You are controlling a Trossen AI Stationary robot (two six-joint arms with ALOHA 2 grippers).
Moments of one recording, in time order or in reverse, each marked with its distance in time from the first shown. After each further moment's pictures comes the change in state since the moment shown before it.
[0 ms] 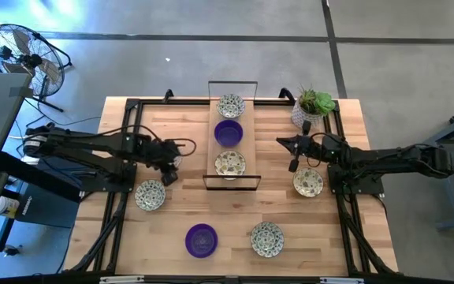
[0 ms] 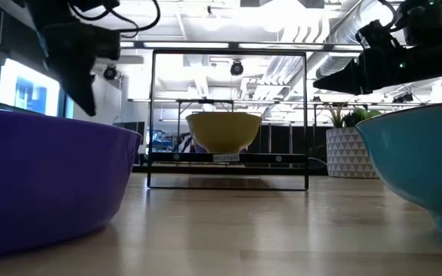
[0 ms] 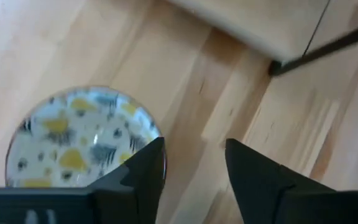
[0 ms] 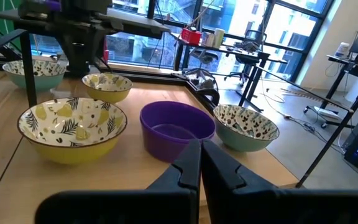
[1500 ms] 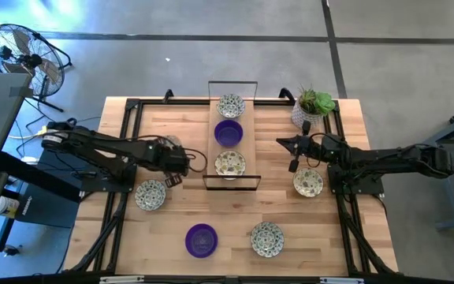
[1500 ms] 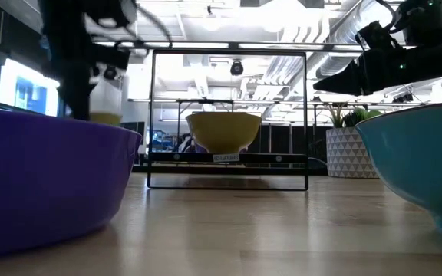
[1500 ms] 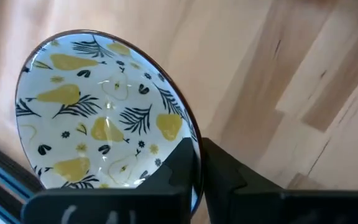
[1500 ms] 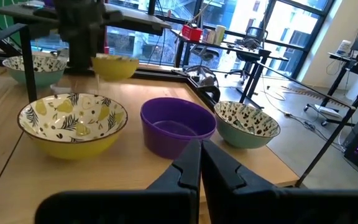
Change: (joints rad) left arm -0.114 0.281 0.153 -0.228 -0.261 -0.025; right arm 0.000 0.000 0.001 -0.014 0.000 0.000
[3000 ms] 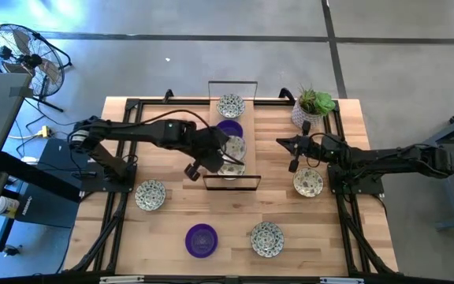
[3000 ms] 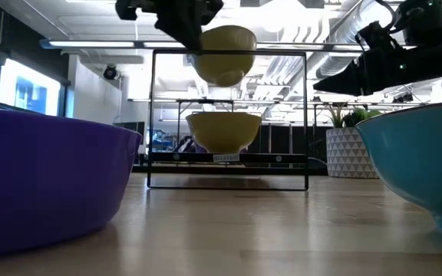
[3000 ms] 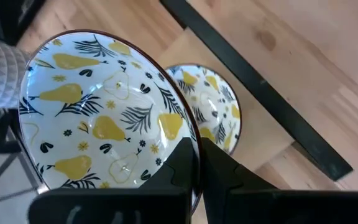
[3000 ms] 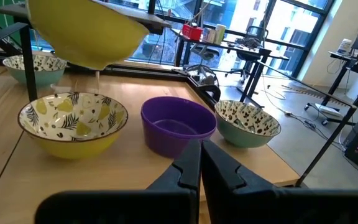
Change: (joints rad) left arm 0.114 0.287 0.618 0.148 0.359 1.300; right arm 0.000 0.002 0.000 -0.003 -0.001 0.000
